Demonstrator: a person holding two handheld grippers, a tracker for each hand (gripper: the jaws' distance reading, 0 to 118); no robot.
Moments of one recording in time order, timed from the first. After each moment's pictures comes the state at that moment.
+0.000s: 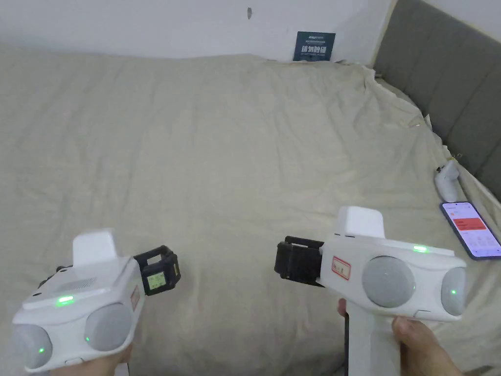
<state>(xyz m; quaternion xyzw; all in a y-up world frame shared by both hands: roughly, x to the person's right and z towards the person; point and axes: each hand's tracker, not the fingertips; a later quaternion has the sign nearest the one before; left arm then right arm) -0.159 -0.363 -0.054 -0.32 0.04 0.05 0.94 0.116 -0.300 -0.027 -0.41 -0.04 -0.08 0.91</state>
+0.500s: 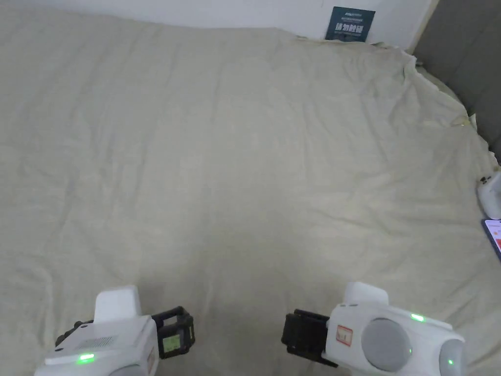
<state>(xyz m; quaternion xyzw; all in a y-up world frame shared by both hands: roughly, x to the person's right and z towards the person) -0.166 -0.429 -0.070 -0.44 0.03 0.06 0.90 0.106 -0.385 -0.057 -0.56 -0.07 -0.11 0.82</state>
